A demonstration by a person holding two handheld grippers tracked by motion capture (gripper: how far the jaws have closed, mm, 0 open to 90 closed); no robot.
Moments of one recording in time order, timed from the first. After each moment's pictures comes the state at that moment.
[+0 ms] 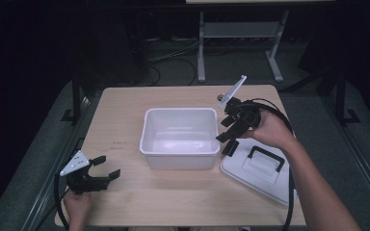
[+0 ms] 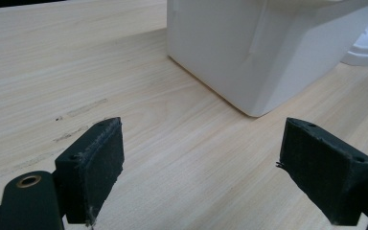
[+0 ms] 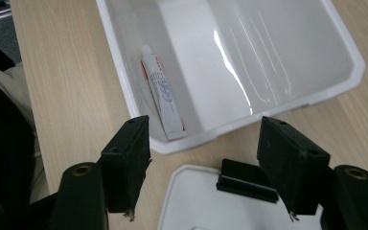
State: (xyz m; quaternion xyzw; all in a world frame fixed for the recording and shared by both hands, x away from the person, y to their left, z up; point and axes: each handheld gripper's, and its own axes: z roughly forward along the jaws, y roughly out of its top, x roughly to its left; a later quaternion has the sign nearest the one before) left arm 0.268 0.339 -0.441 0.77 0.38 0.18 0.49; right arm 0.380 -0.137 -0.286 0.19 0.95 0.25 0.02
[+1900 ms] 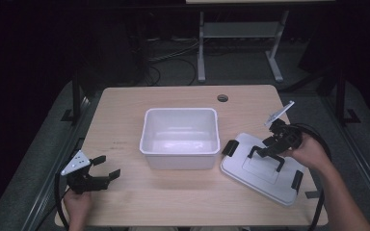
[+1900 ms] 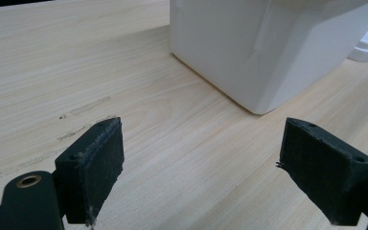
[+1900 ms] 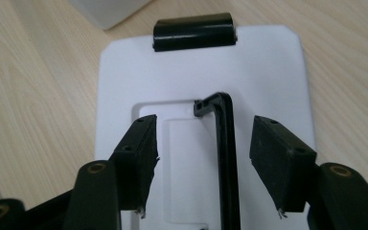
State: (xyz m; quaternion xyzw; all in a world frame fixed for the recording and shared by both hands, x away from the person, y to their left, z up) left arm 0.269 0.338 -0.442 0.77 0.38 0.18 0.48; right arm 0.371 -0.265 -0.373 0.32 0.92 0.23 0.00
